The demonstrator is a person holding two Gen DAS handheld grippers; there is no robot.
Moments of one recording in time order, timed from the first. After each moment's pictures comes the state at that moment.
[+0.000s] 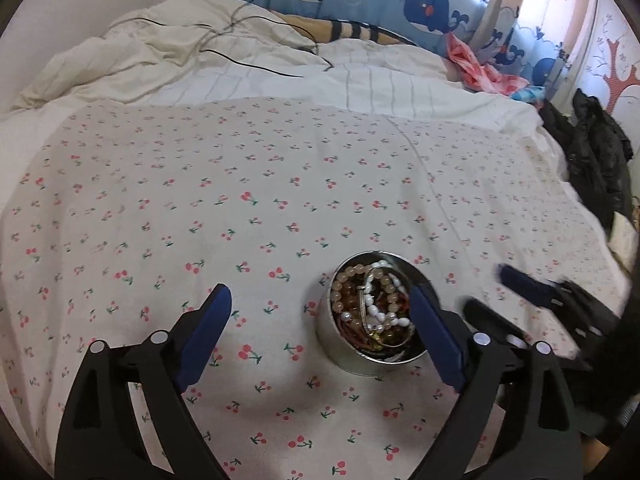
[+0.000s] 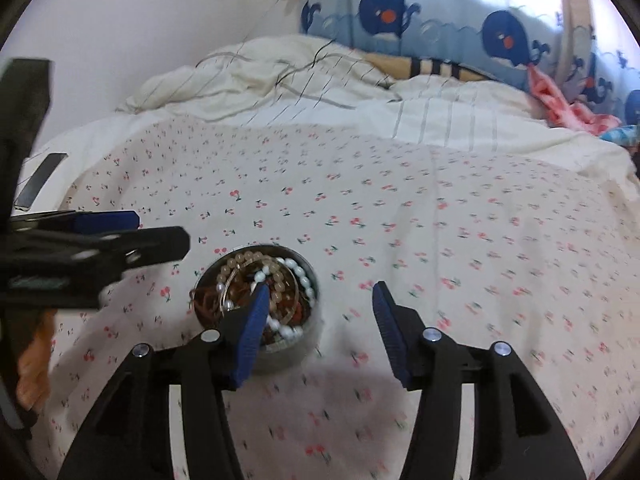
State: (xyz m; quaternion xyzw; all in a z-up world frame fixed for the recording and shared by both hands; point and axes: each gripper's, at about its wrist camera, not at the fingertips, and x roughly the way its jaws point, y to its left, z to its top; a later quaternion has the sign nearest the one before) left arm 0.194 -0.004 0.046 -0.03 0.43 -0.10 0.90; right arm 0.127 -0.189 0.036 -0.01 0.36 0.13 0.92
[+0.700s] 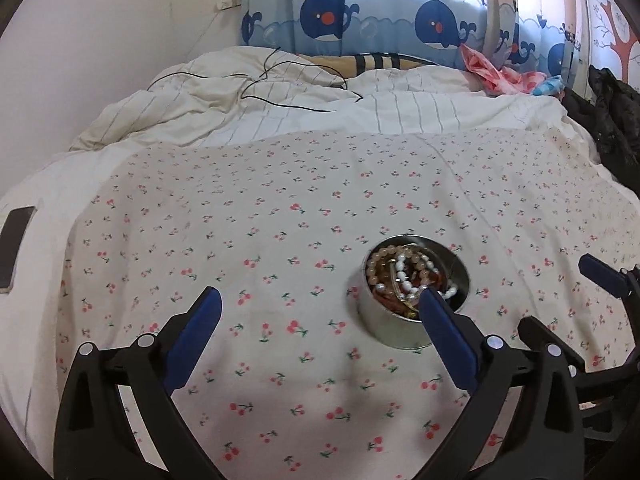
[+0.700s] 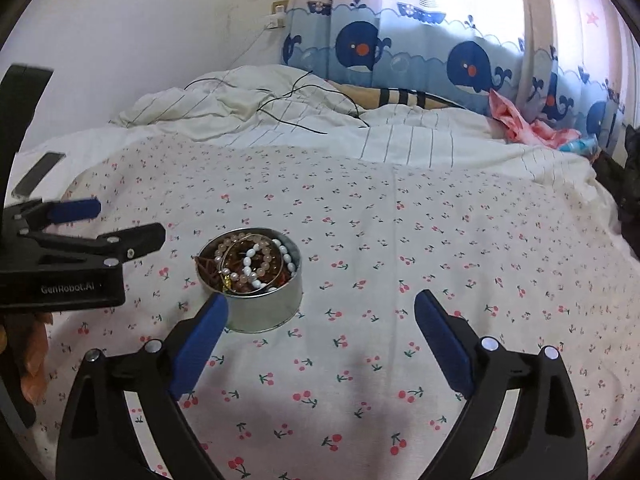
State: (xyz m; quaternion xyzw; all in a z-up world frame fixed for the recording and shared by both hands) left arm 0.132 -0.007 0.054 0.05 0.36 -0.02 0.93; right arm 0.081 -0.185 0.037 -0.04 0.31 0.09 0.95
